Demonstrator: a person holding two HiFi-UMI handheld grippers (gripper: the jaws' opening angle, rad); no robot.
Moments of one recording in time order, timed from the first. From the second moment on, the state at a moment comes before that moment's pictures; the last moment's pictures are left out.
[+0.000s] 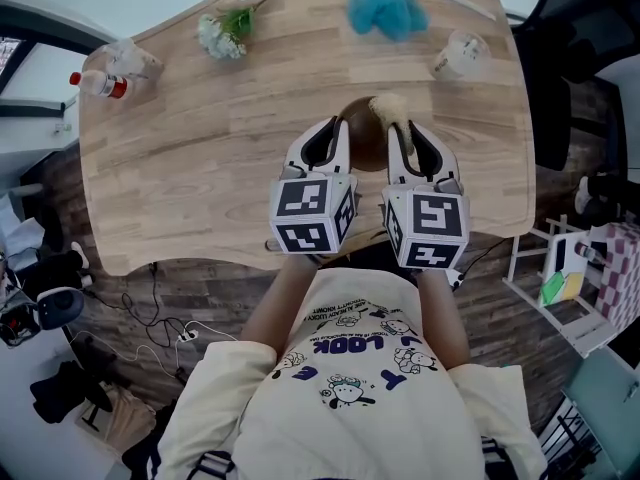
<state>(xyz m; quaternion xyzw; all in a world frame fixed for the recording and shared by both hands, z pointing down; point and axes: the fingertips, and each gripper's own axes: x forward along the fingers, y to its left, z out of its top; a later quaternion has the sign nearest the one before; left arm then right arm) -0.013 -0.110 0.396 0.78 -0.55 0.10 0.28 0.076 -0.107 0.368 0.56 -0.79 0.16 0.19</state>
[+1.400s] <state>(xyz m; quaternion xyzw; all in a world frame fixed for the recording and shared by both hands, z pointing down) 0.001 -0.112 0.380 0.81 -0.53 0.10 0.23 0.042 -0.099 0.381 0.46 -0.77 0.44 0.02</state>
